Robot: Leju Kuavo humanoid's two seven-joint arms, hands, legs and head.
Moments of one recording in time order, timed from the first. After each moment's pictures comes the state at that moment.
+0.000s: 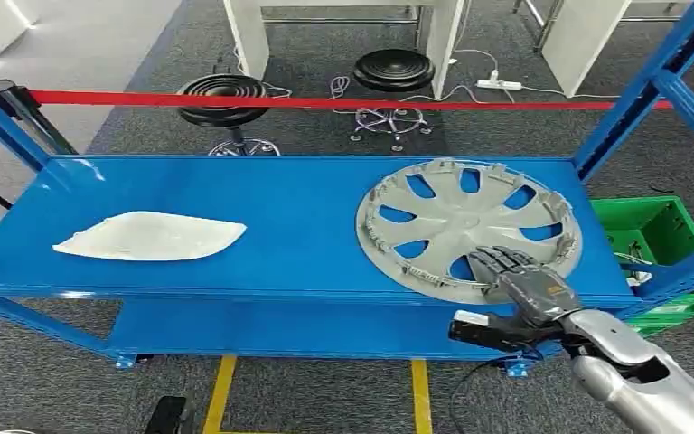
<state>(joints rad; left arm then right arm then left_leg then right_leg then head) -0.07 -0.15 0.58 -0.23 -0.46 0.21 -0.40 -0.22 -0.50 0.58 -1.40 0.79 -0.01 -0.15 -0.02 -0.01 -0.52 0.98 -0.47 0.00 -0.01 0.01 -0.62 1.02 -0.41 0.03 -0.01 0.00</state>
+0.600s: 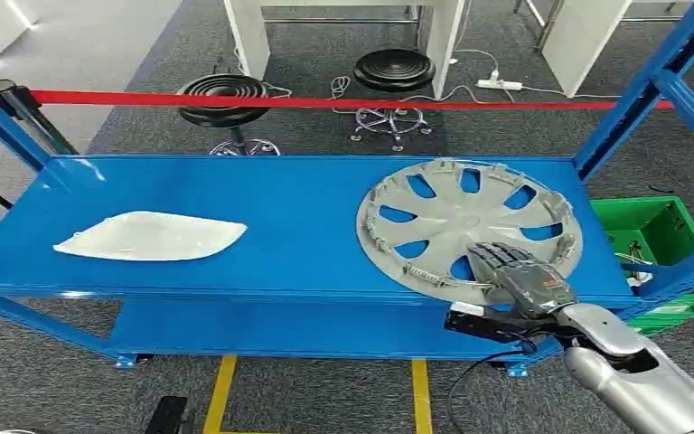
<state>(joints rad) -0.07 -0.15 0.58 -0.23 -0.47 0.21 -0.40 -0.26 -0.47 0.58 -1.33 0.79 -0.01 -0.15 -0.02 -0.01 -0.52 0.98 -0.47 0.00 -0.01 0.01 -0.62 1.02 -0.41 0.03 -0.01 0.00</state>
